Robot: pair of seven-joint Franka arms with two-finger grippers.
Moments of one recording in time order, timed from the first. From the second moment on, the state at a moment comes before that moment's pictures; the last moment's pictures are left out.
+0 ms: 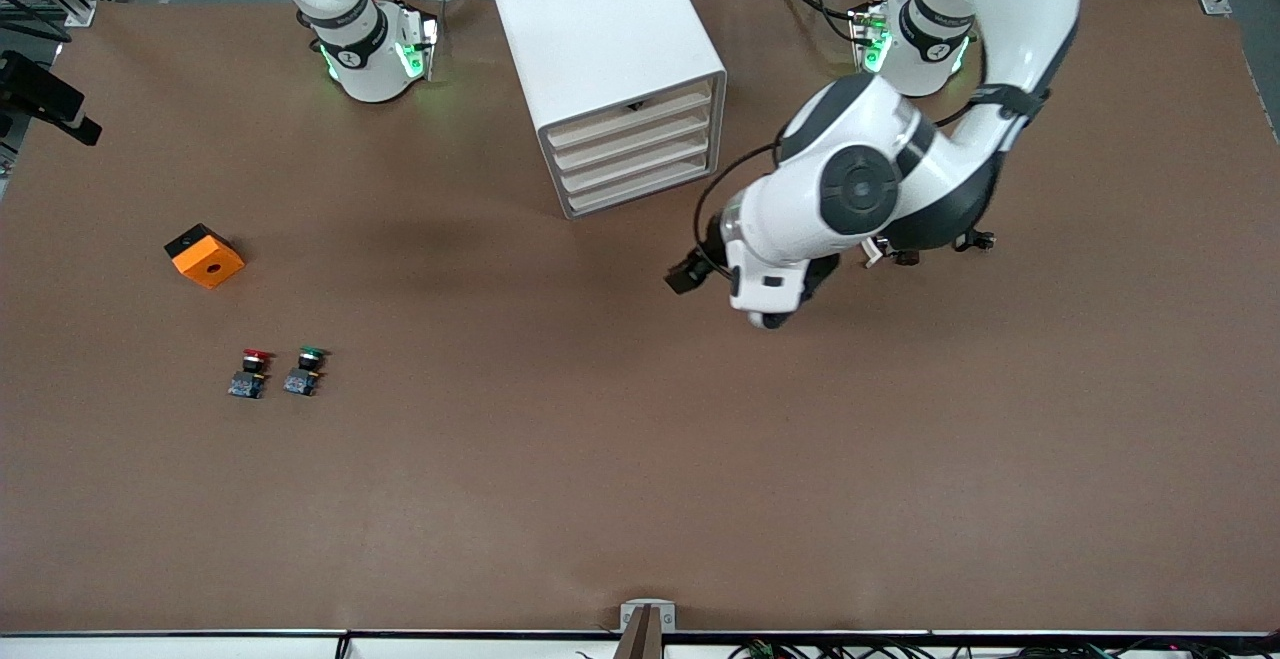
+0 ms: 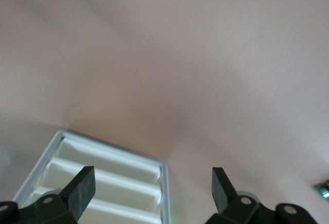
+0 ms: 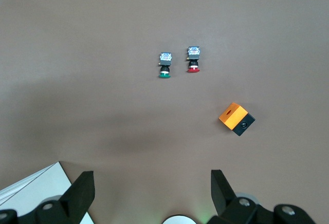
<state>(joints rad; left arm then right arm) -0.10 0.50 -0.59 -1.42 -0.10 1.85 -1.40 -0.08 -0.11 -0.01 -1.51 0.04 1.40 0.05</state>
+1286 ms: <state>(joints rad) 0.01 0.04 -0.24 -1.49 -0.08 1.31 -0.49 -0.07 -0.12 -0.06 -1.52 0.04 1.40 0.05</state>
